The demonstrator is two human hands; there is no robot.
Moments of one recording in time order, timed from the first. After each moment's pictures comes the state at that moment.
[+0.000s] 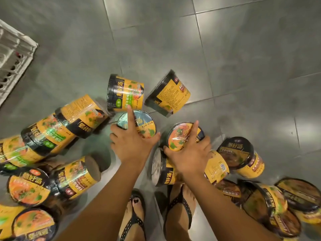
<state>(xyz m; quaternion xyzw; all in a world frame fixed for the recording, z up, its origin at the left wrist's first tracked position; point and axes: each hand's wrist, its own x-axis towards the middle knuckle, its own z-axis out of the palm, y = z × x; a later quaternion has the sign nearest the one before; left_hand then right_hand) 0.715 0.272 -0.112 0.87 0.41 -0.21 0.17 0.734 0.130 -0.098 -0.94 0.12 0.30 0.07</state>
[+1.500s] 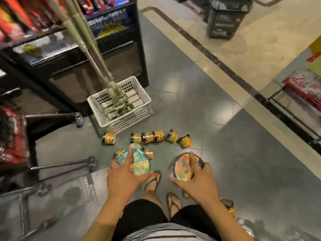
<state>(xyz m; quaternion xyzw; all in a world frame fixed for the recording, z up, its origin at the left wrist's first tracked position) 0.419 0.233 0.608 0.81 0.53 -0.10 0.25 0.579 0.049 0.599 -0.91 -0.22 0.29 0.17</state>
